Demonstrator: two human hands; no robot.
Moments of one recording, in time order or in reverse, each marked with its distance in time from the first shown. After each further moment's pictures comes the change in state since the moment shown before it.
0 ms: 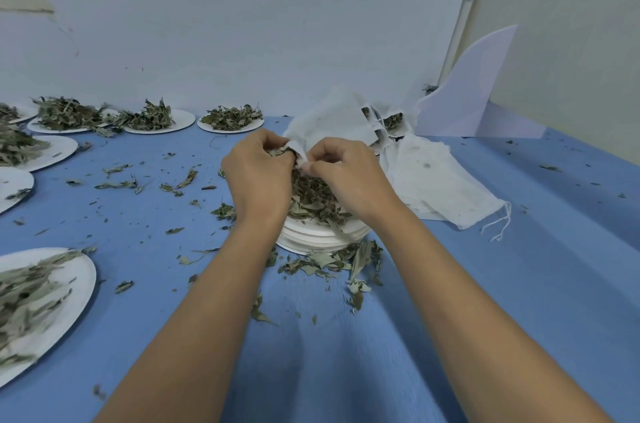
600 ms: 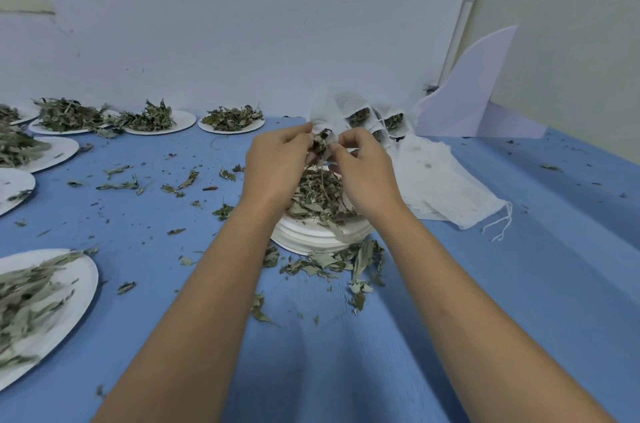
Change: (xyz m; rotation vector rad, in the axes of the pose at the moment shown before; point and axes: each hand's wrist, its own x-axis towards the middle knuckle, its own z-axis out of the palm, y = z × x) left_hand 0.008 0.014 0.002 -0.394 -0.328 -0.201; right_hand 0.010 0.014 0.004 0.108 0.245 0.068
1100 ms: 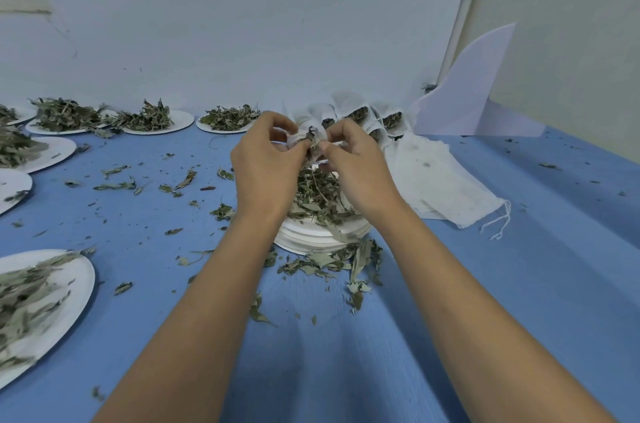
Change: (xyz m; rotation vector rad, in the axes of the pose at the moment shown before) left_hand -0.005 -0.009 -0.004 0.311 0.205 0.309; right_hand -0.003 -0.008 -0.003 0.073 -0.133 -0.054
